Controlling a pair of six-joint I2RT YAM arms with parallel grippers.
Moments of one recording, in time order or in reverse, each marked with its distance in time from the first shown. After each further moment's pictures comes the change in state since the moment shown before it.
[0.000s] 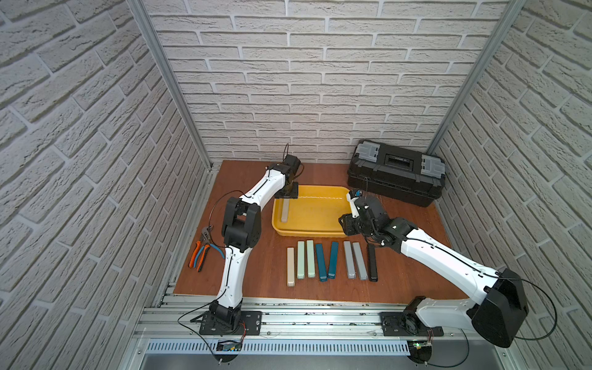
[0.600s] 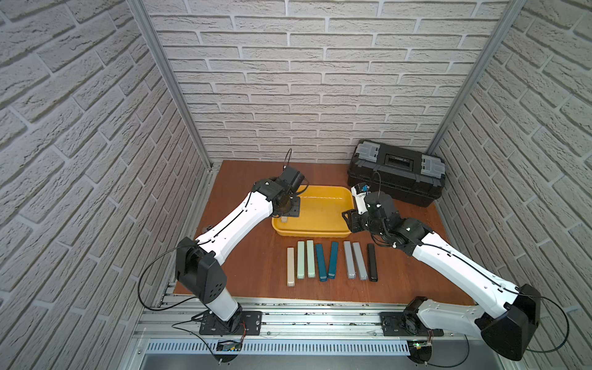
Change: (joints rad) left arm -0.246 -0.657 -0.576 -0.046 -0.047 -0.149; right arm 0.000 -0.089 0.055 -0.043 0.001 -0.063
